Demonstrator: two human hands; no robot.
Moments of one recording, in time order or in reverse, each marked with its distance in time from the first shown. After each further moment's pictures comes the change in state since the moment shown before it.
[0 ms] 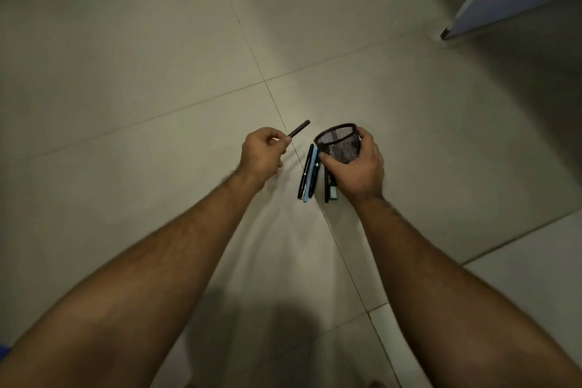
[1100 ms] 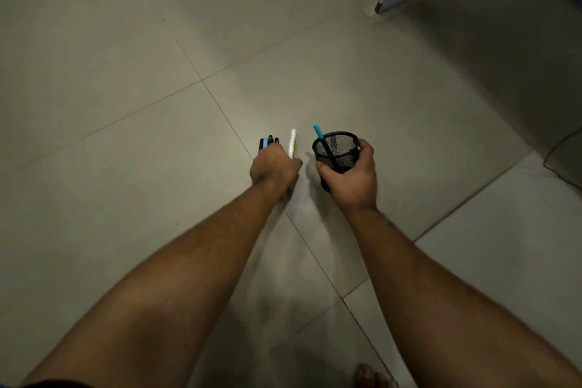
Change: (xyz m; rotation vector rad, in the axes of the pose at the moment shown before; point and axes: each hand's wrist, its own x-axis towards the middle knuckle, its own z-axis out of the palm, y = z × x) left_hand -0.027 -0.001 0.120 0.799 -0.079 0.061; right_hand -0.016 0.072 -0.044 0.160 0.156 0.220
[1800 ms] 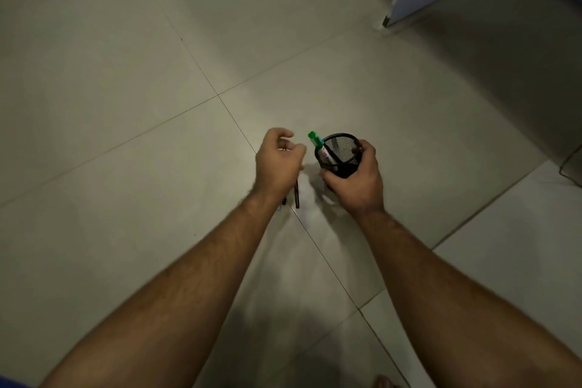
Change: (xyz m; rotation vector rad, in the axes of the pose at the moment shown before) left_hand -0.011 -0.007 -0.038 -0.871 0.068 0.093; right_hand -0.002 -0.022 0.006 -0.045 -0.035 -0.122
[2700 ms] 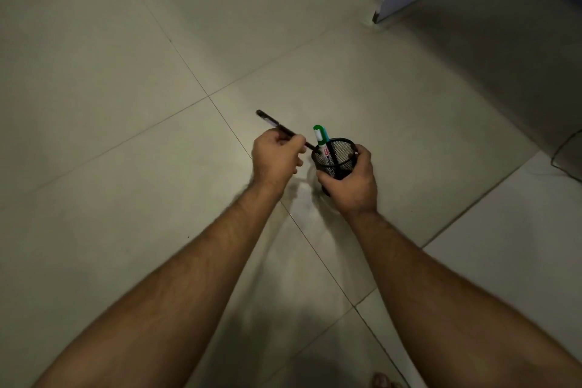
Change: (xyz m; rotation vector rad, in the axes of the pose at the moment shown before) left_hand 0.001 0.016 0.016 -0.028 -0.025 -0.027; right_hand -0.005 0.007 0.000 0.005 0.046 0.076
